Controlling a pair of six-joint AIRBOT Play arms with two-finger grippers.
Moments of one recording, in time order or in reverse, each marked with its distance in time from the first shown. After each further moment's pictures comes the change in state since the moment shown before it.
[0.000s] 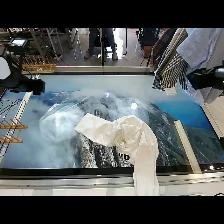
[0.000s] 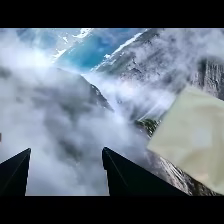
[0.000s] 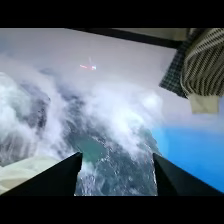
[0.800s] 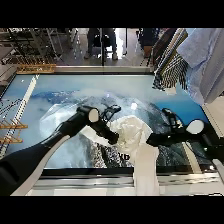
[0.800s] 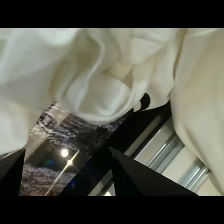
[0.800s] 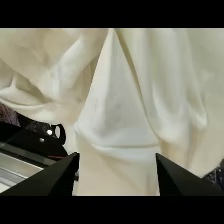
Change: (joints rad) left arm -0.483 -0.229 -0.436 -0.587 0.318 0.220; right arm 0.092 0.014 -0.848 0.259 0.005 0.019
